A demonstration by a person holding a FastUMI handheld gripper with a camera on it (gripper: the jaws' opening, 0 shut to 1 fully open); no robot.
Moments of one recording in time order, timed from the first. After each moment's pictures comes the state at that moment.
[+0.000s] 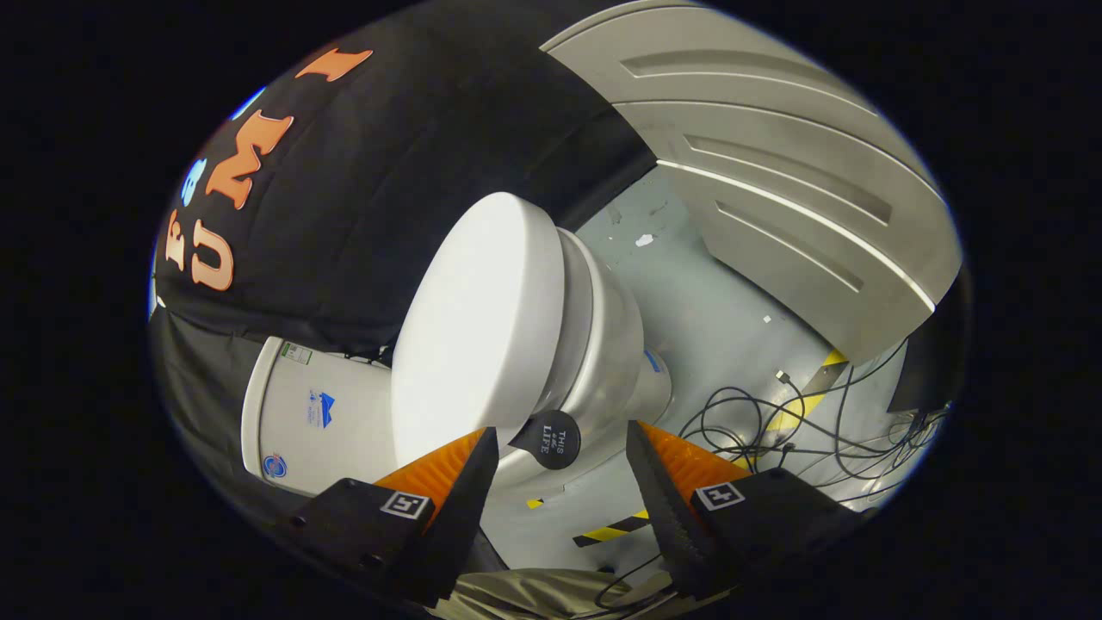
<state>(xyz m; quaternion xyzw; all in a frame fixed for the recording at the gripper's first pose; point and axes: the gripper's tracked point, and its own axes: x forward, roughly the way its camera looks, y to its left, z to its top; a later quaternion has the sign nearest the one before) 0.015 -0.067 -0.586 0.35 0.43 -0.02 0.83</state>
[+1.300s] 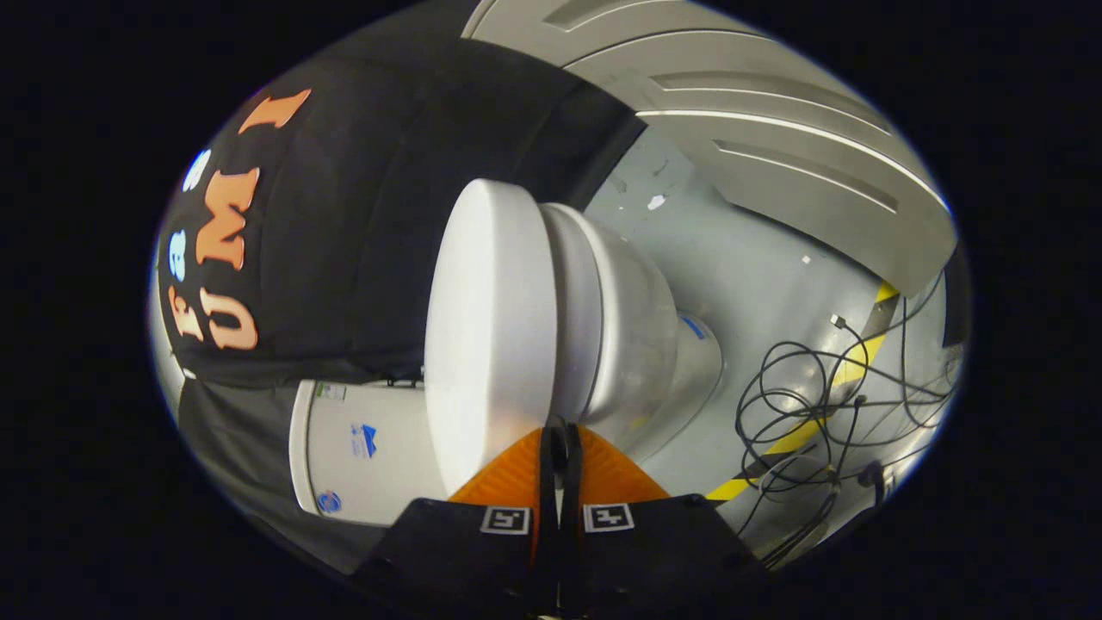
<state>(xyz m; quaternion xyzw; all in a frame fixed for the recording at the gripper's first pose) 0.022 -0.040 -0.585 0.48 0.43 0.00 0.76</state>
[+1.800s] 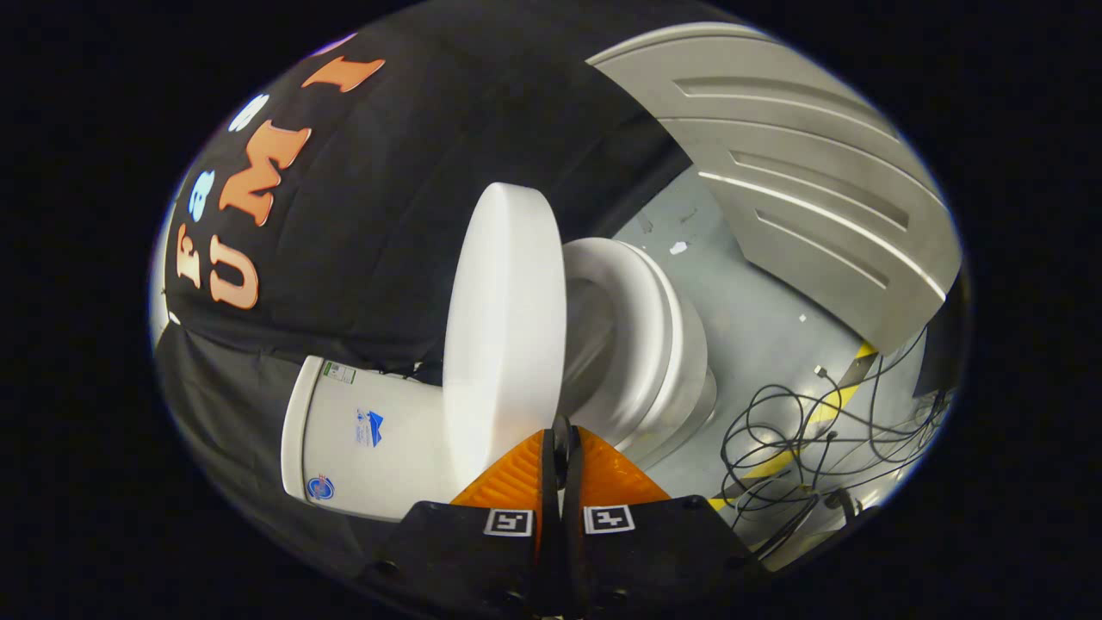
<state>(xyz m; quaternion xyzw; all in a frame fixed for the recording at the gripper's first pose) 0.037 -0.016 -0.506 0.35 0.38 0.00 0.86</state>
